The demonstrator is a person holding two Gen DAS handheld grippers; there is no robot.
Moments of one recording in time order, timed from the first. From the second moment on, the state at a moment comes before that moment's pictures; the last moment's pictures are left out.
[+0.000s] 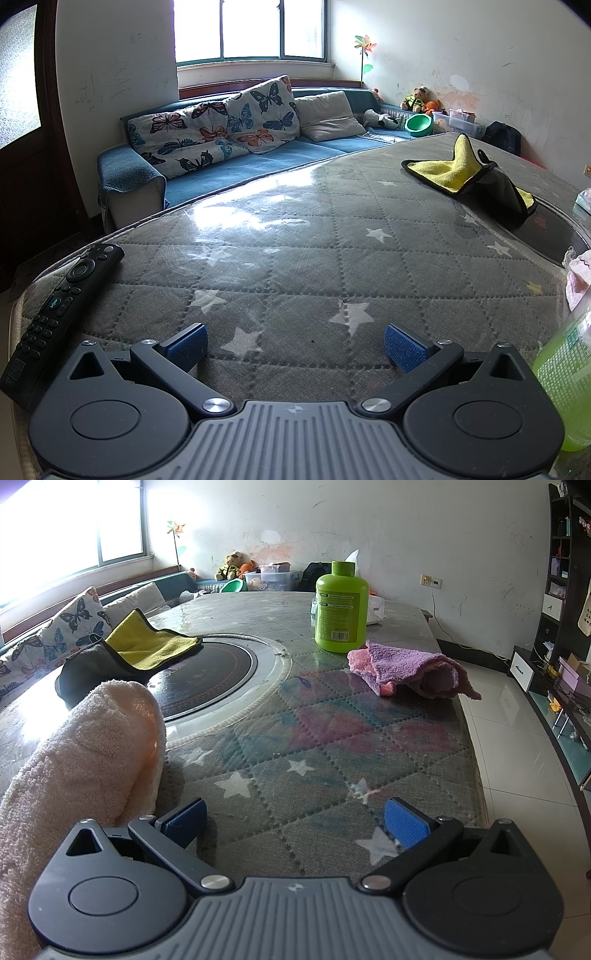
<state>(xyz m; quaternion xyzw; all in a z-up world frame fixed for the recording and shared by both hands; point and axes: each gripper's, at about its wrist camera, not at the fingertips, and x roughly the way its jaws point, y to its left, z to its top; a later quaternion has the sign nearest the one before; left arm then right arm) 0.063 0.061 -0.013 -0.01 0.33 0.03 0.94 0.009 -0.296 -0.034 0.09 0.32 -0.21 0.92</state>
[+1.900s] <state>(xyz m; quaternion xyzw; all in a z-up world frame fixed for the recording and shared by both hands) 0.063 0.062 -0.014 -0.01 0.33 0.03 0.94 0.008 -0.296 -0.034 0.09 0.32 -0.21 0.92</state>
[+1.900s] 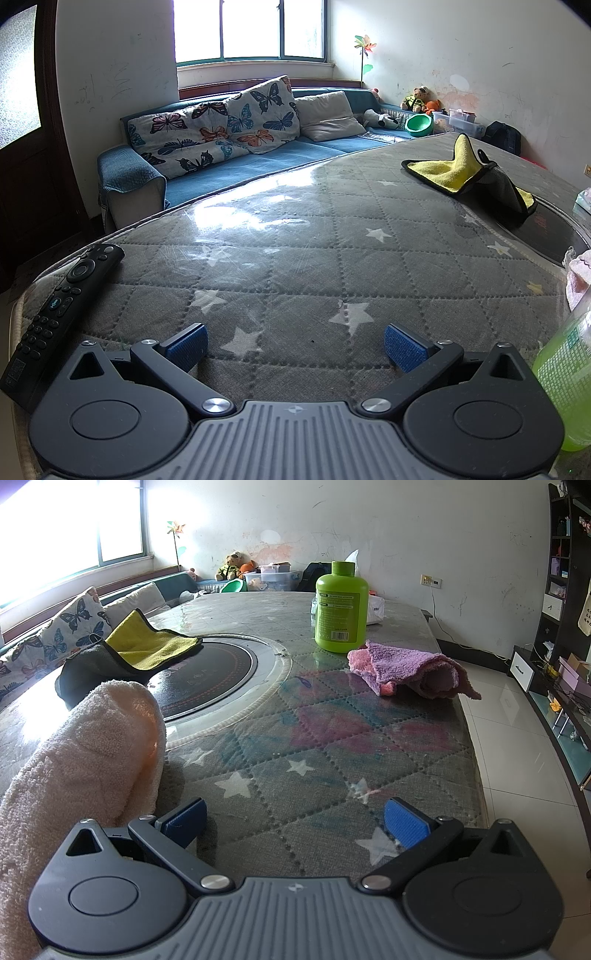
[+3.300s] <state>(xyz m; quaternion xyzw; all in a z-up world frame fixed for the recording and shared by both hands) 0.064 0.060 -0.013 -0.01 0.33 0.03 0.94 0.007 -0.298 -0.033 0.09 0.32 -0.21 0.92</state>
